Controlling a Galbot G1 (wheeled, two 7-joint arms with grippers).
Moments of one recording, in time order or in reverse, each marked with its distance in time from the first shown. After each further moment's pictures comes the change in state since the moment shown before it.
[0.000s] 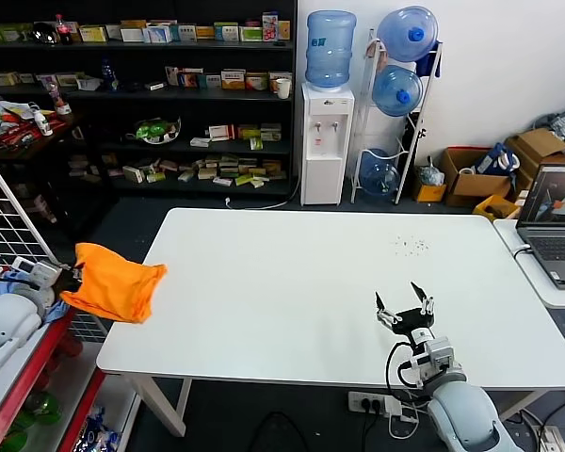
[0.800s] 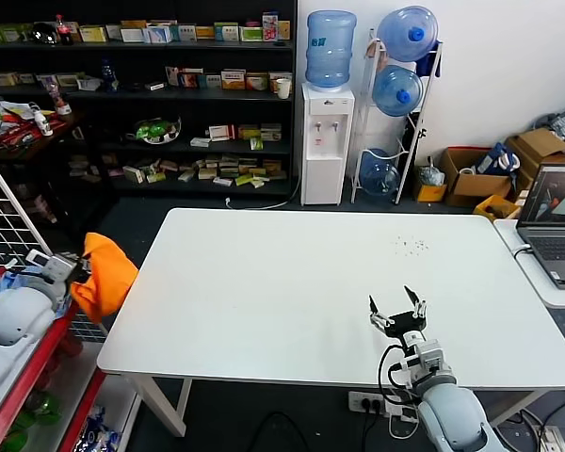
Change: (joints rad) left arm -0.040 -0.049 0.046 -0.059 0.062 0.033 -0.059; right arm 0.002 0.039 -0.014 -0.020 -0.039 -0.007 0.008
